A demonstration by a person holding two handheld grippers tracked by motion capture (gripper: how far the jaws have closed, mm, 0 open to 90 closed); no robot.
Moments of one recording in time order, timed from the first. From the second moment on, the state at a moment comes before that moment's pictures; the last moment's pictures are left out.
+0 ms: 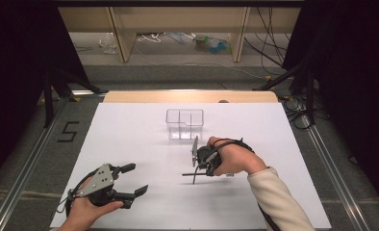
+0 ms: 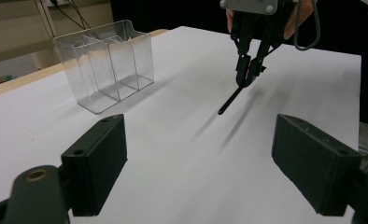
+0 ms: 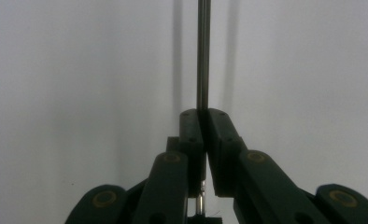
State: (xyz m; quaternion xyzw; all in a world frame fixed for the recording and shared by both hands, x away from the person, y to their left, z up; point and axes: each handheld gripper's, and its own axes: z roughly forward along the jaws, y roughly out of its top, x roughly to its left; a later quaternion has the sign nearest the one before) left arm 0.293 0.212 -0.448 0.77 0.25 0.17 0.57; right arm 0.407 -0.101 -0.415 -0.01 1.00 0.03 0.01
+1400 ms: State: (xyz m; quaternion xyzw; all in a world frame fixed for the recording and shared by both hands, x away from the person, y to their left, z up) left arm 0.317 0.129 -0.467 0.85 0.14 0.13 0.49; right arm 0.385 -0.077 -0.404 -0.06 1.00 0.02 0.01
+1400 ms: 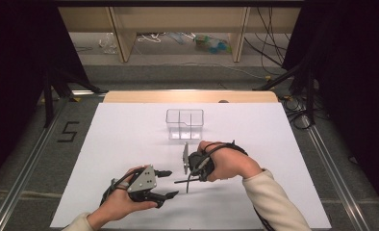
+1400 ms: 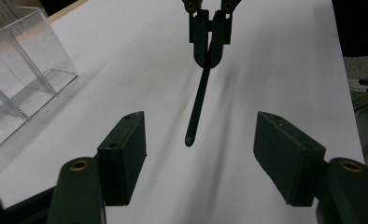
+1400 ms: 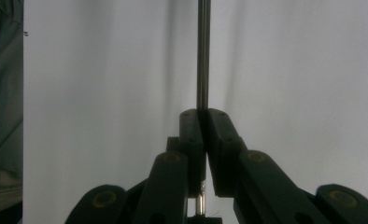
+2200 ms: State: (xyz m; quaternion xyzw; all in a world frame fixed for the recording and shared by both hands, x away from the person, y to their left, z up) left arm 0.329 0.104 -0.474 0.87 0.10 0.11 0.47; right arm 0.377 -0.070 -0.404 -0.06 1.00 0.04 0.00
